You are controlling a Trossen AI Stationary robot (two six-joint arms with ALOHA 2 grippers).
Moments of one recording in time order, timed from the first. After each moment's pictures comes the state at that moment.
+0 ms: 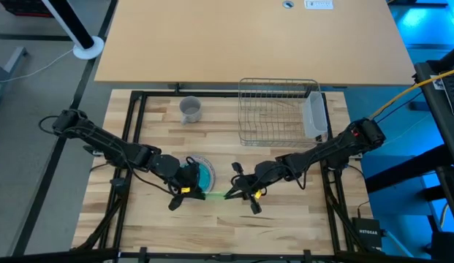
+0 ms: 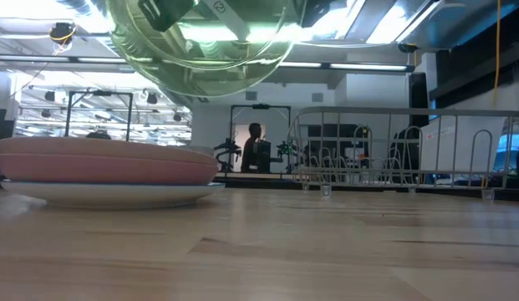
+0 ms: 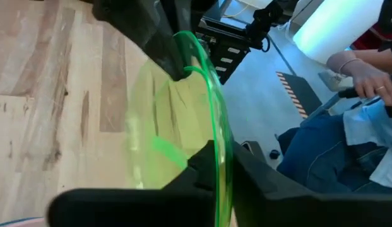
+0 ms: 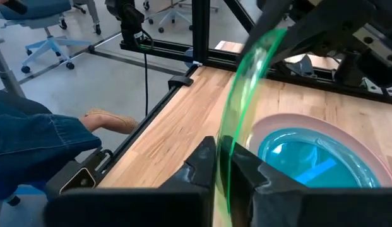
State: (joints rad) left arm -0.37 1.30 0.87 0.00 0.10 -0.42; right arm 0.33 1.61 0.98 0.32 -0.10 -0.03
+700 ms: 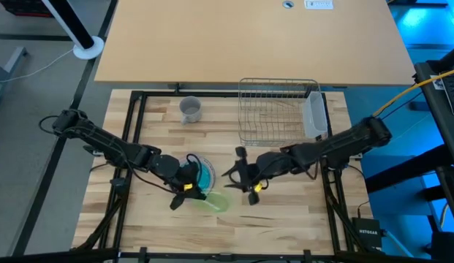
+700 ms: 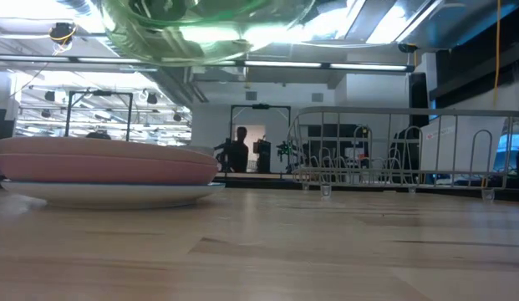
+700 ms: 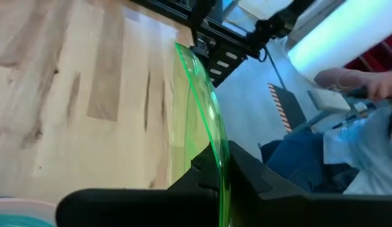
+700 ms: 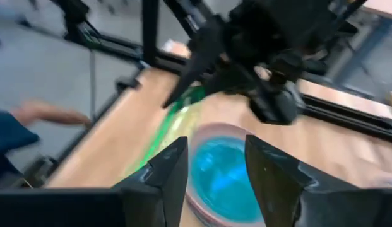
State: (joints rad) left arm -0.37 1.30 0.87 0.01 0.10 -0.58; right arm 0.33 1.53 1.24 -0.11 0.12 -0.16
